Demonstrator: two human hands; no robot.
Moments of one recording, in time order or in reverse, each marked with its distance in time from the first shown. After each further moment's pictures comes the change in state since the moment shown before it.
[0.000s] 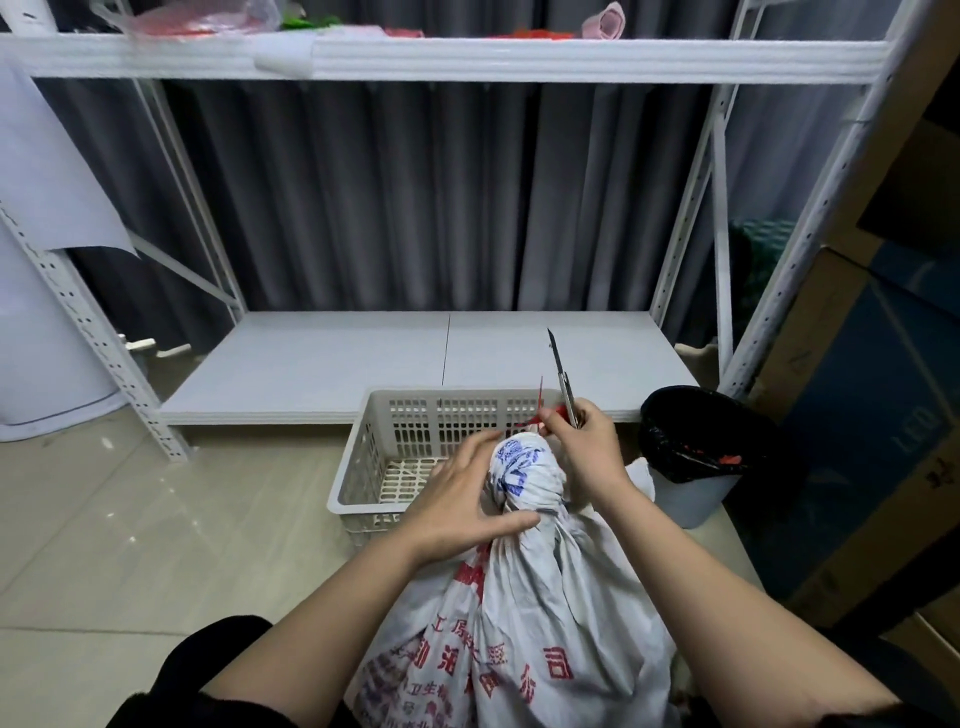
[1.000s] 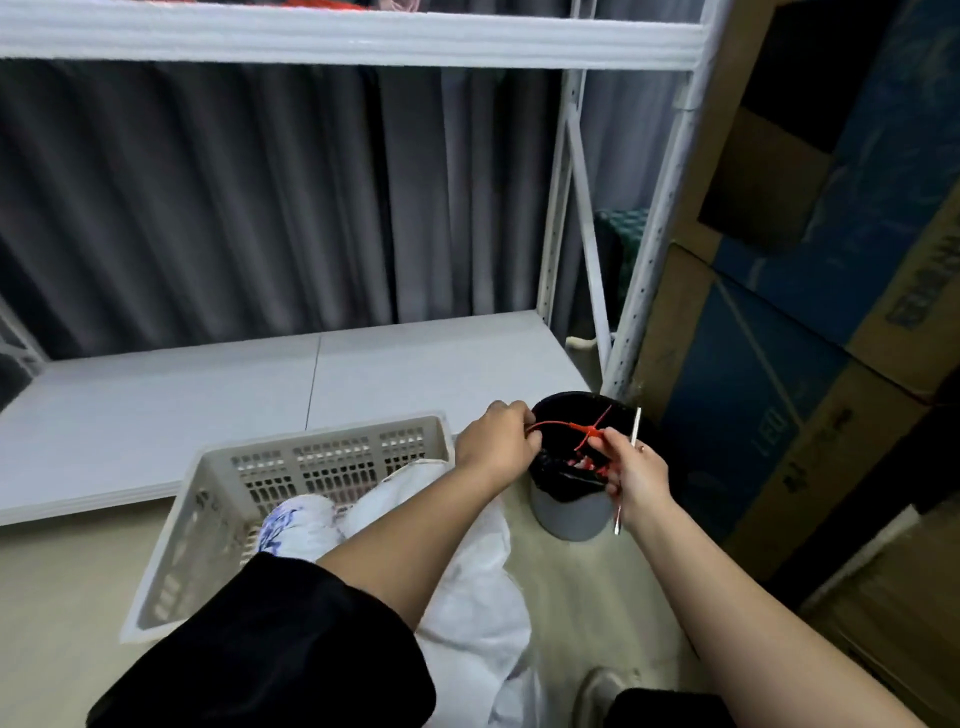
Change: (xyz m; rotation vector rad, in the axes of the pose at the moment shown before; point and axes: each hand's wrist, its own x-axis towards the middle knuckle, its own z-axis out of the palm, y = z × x) left_hand 0.244 0.140 0.094 0.147 0.025 -0.045; right_hand 0.112 0.064 -0.207 0.351 0.450 0.369
